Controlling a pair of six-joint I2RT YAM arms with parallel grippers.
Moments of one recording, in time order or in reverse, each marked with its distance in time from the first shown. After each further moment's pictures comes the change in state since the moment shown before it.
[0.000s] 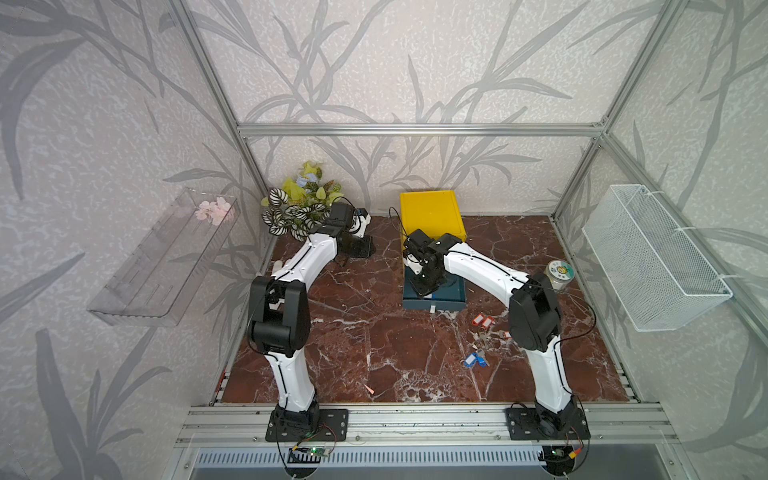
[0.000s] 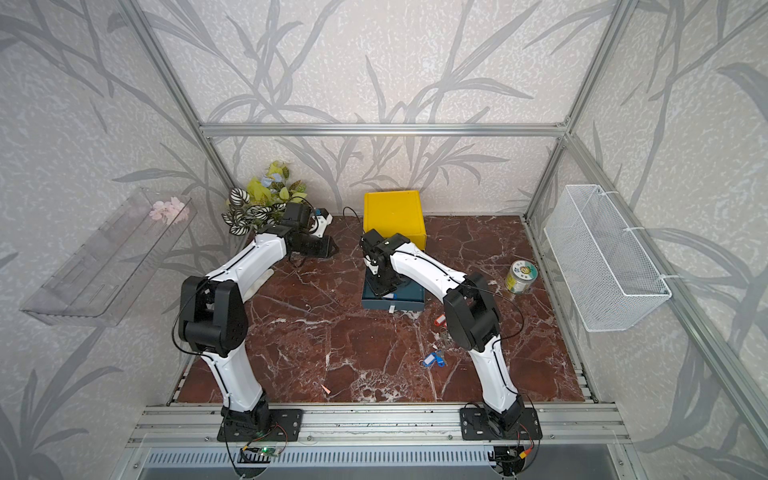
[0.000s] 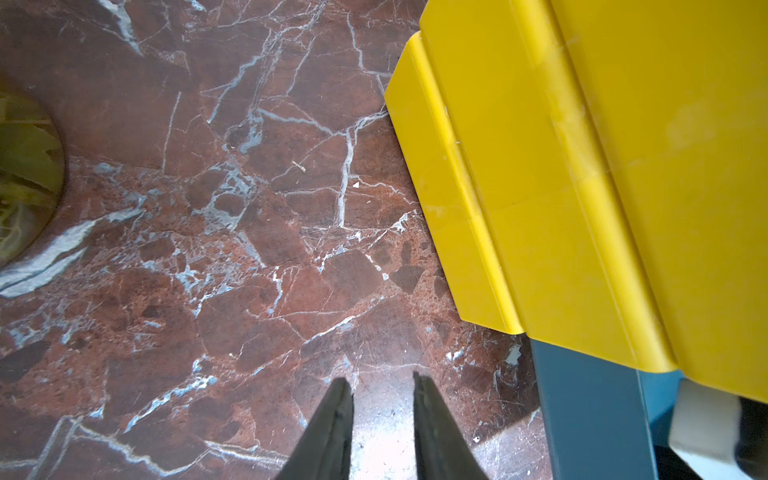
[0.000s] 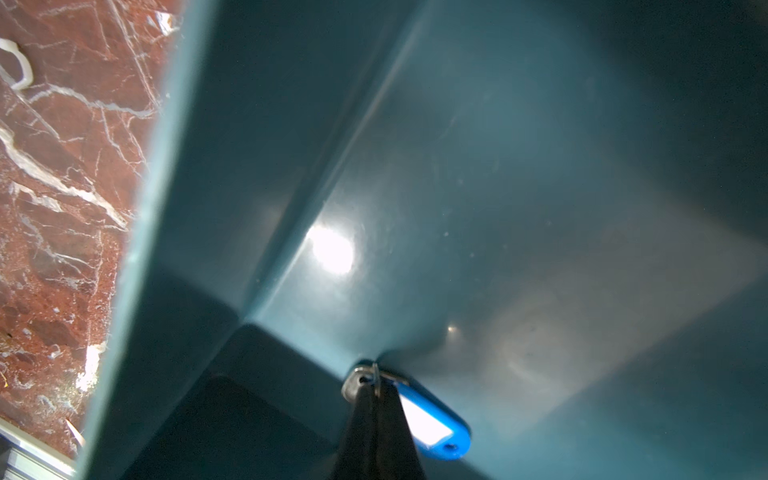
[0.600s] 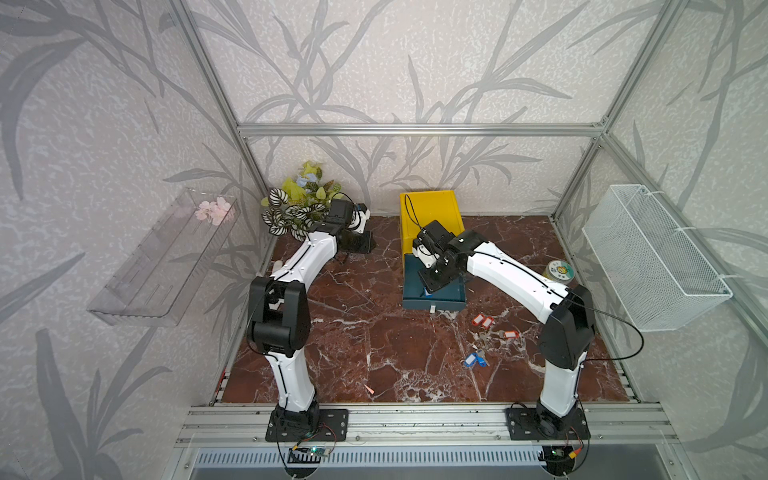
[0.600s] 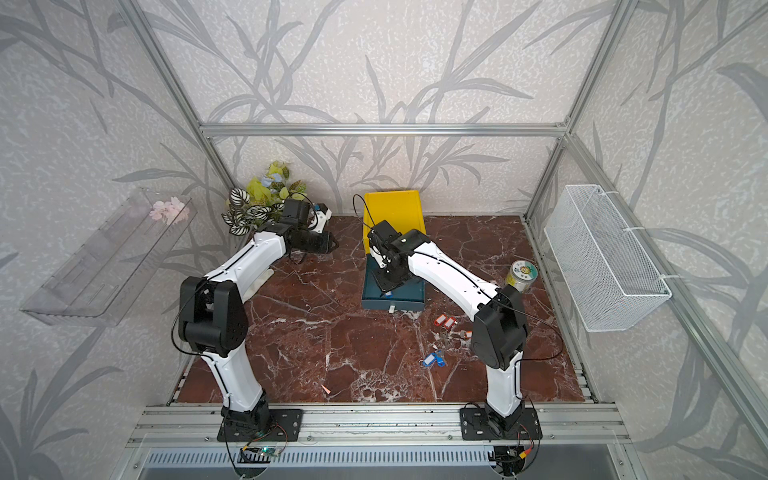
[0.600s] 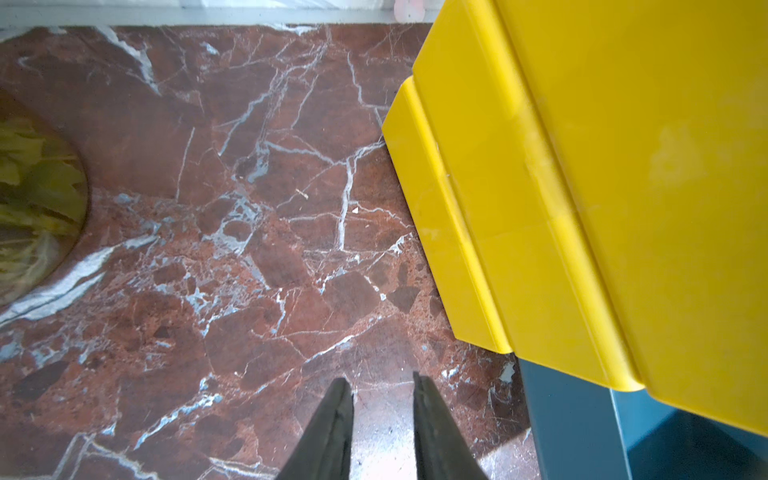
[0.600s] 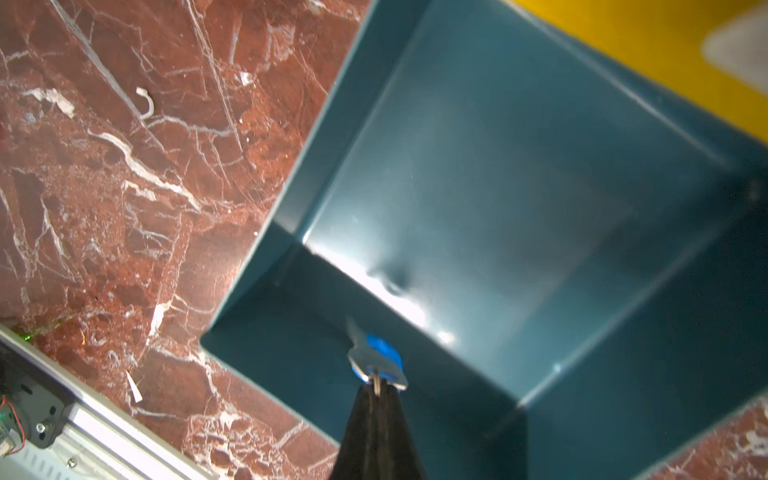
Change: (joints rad) left arm -0.001 0.000 0.031 0.023 -0.004 -0.009; right arm -0.003 -0.251 -0.121 0.003 0.015 0.008
